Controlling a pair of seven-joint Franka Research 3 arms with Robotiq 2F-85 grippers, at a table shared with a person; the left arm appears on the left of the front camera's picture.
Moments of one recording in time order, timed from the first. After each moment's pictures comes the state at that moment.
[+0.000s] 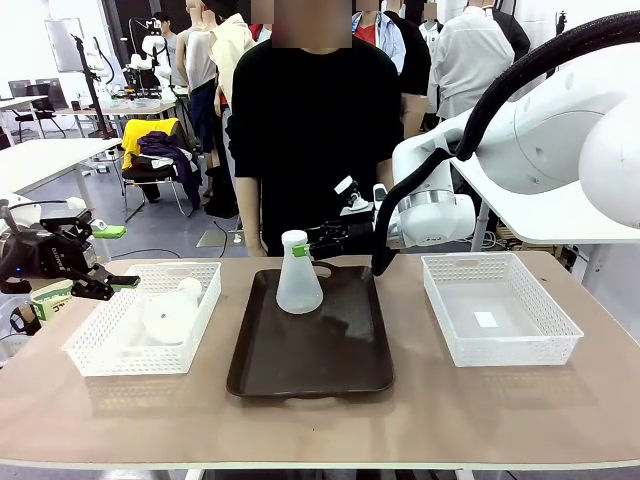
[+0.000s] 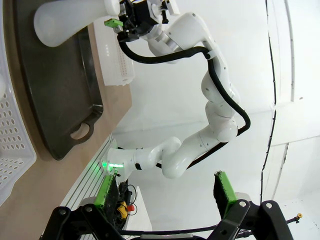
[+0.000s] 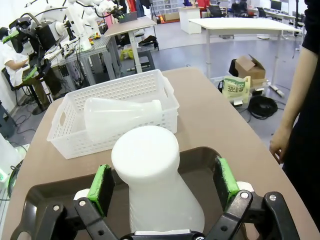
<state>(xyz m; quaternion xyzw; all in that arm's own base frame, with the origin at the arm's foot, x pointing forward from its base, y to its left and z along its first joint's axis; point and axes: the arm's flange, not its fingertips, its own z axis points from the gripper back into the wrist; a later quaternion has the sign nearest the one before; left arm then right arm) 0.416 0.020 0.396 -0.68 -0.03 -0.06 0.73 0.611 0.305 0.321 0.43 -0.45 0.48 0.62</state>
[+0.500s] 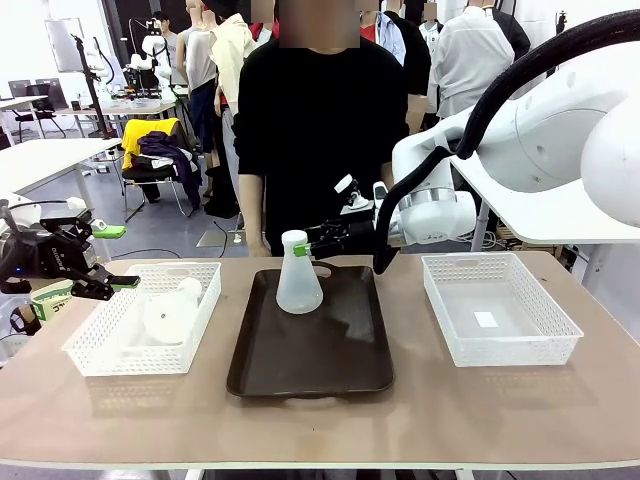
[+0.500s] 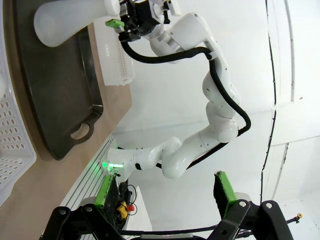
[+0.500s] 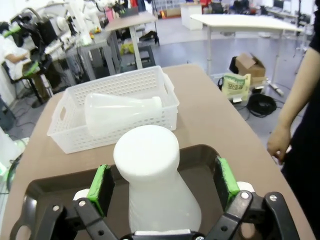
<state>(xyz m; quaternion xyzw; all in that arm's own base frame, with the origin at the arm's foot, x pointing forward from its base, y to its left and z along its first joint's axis) 0.416 0.020 0.396 -0.68 -0.03 -0.06 0.73 0.612 0.300 0.333 0.42 -0.44 0.50 0.62</state>
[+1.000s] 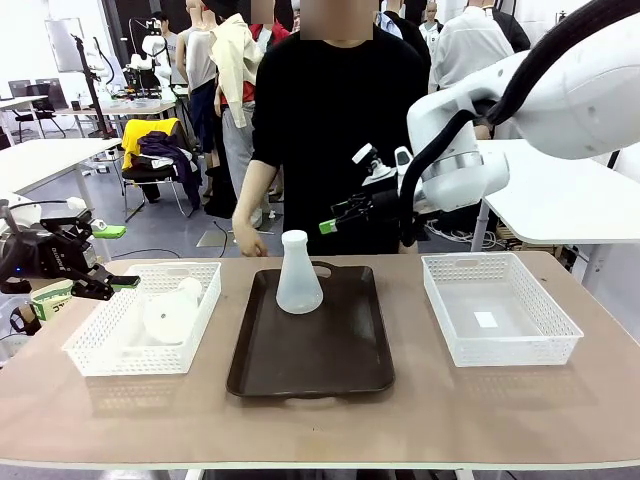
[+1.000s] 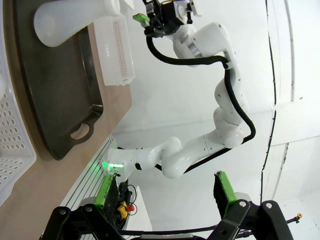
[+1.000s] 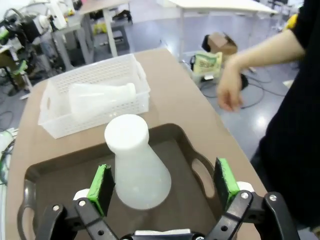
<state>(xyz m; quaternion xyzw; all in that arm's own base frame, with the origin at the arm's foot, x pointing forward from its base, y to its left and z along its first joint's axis) 0.416 0.020 0.396 -0.68 -0.03 -0.06 0.73 0.603 0.246 0.398 0.34 -0.44 0.49 0.67</state>
